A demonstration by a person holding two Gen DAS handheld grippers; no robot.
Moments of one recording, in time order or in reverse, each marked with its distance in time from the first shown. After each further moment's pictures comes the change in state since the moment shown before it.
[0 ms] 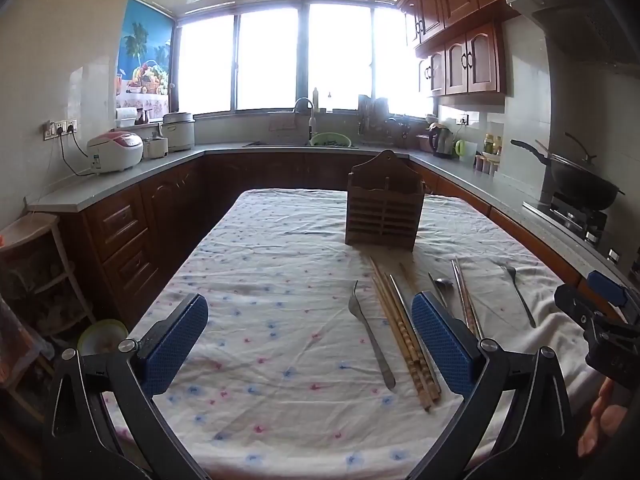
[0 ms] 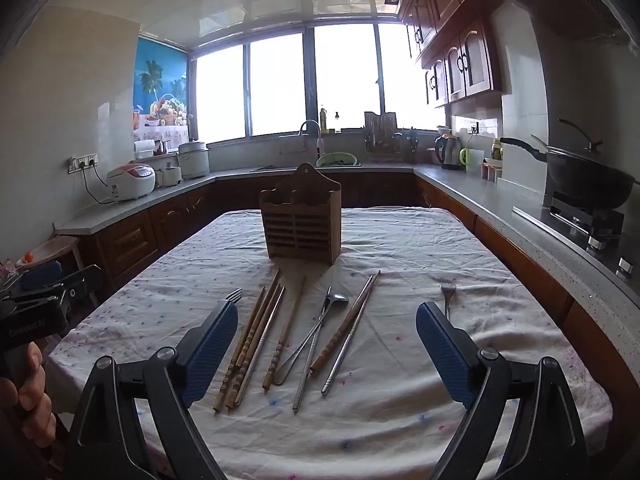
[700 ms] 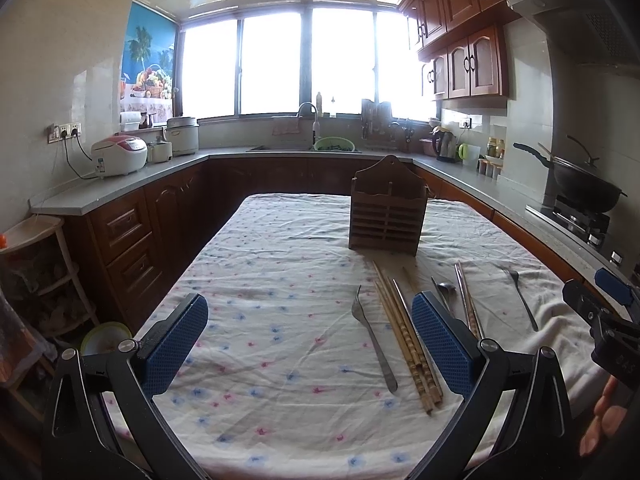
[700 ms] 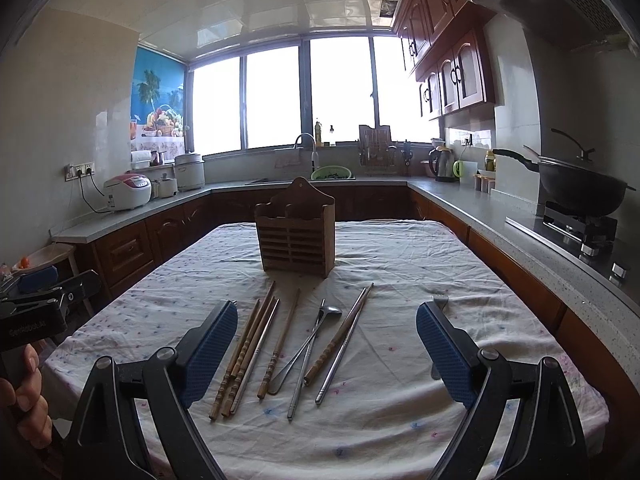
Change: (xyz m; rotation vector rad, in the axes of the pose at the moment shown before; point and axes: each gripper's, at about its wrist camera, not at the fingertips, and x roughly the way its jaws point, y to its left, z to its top) left arm -0.005 0.000 0.000 0.001 -0.019 0.016; right arm -0.005 -0.004 0.003 0.004 -0.046 -0.020
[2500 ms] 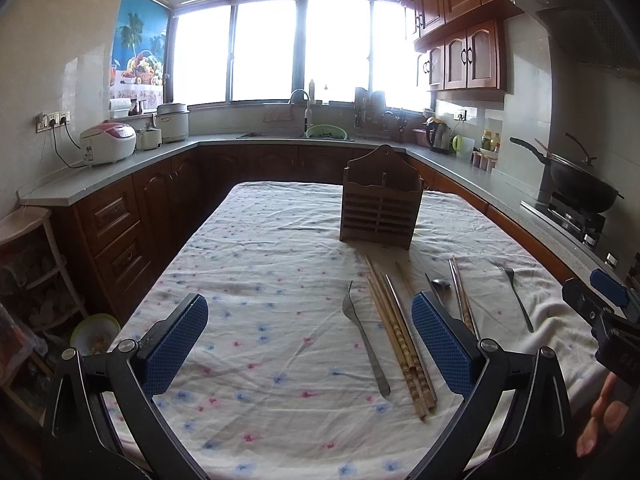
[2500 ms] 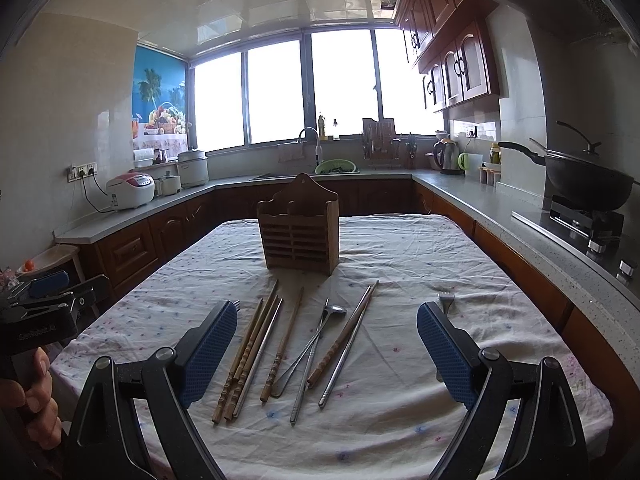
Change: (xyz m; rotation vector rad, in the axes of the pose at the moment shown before) left arm 0.025 -0.001 0.008 -0.019 0.062 -0.052; right arm 0.013 -0.003 0.003 0.017 0.029 0.025
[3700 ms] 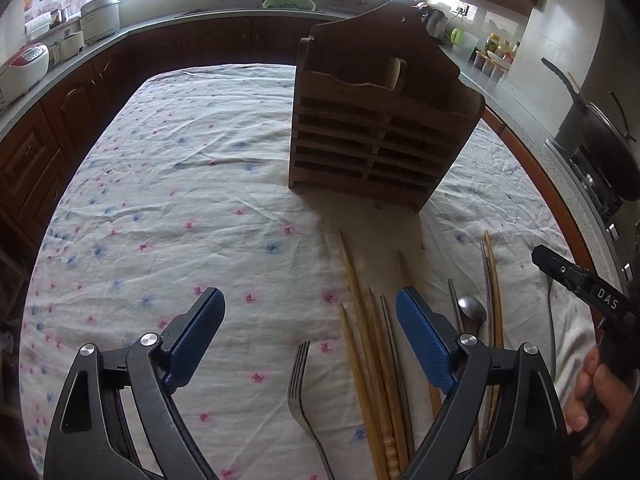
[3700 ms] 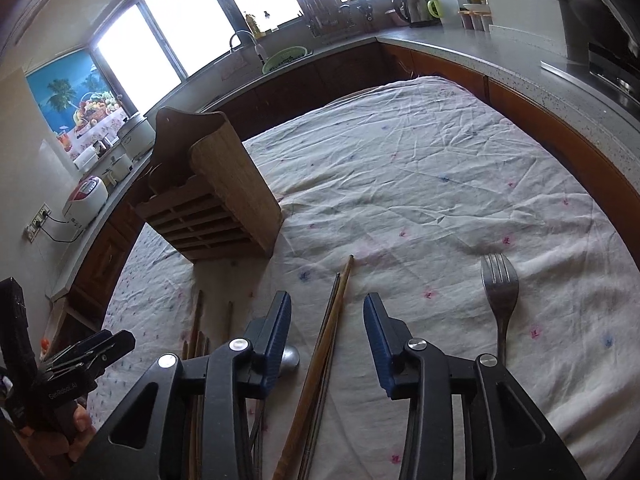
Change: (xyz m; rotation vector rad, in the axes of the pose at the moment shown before) left arm 0.261 -0.047 0.051 0.014 0.522 -0.133; right arm 0.229 -0.102 0.029 0.352 0.463 0.036
